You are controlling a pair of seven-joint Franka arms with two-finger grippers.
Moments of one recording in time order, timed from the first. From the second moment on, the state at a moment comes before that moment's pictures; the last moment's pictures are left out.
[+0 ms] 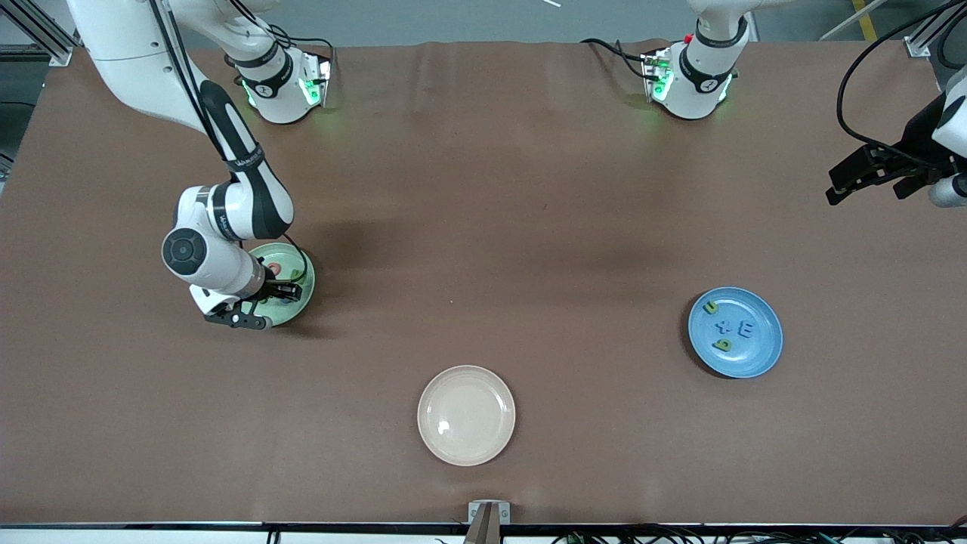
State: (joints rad) left arm 0.17 -0.07 -0.20 -1.65 -0.02 1.63 -0.12; right arm 0.23 0.44 -0.10 -2.09 0.09 2.40 0.22
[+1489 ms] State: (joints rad) left arm 0.17 -0.07 -0.20 -1.65 -0.02 1.65 -0.08; right arm 0.03 0.34 -0.11 -1.39 0.01 1.53 -0.02
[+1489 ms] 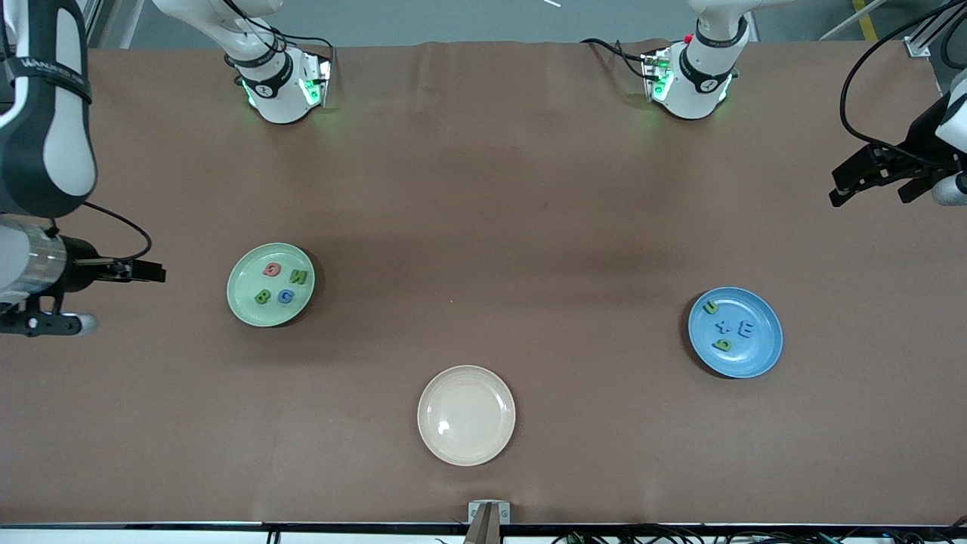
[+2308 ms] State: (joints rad) left arm 0.18 -0.07 -0.20 -1.65 -0.02 1.65 -0.08; right arm 0.01 0.34 -0.10 -1.25 0.01 1.41 -0.02
